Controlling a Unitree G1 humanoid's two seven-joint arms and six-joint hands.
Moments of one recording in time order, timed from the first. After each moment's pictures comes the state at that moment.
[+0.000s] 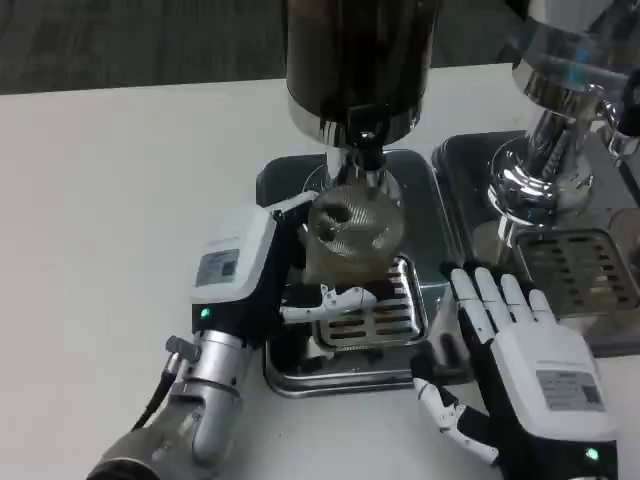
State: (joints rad) left arm -0.55 0.19 -0.46 1.18 0.72 -0.60 0.85; right arm 0.32 -0.28 0.39 -0.16 -1.03 0.11 -0.35
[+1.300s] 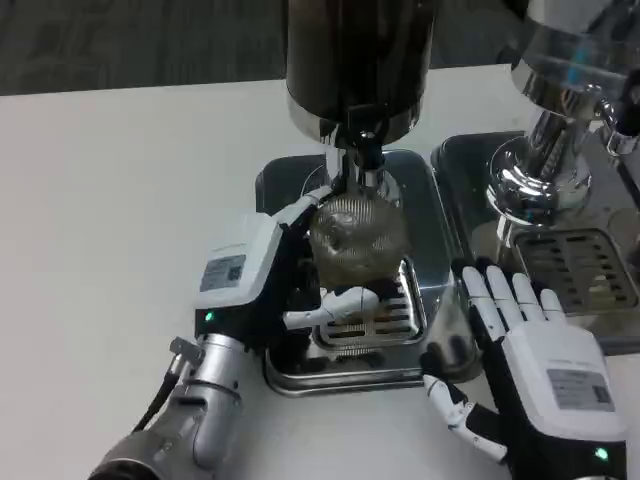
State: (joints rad) left arm -0.55 0.19 -0.48 1.21 0.70 -0.59 0.82; right arm 0.32 -0.28 0.37 -0.17 -1.02 0.10 -0.35
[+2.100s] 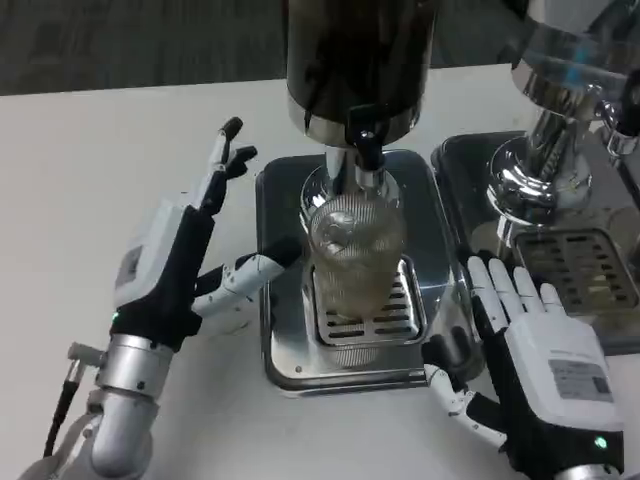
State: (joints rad) left arm -0.38 0.36 -0.26 0.97 0.45 -0.92 0.54; right arm 0.27 -0.28 0.36 -0.11 -0.96 0.08 -0.37
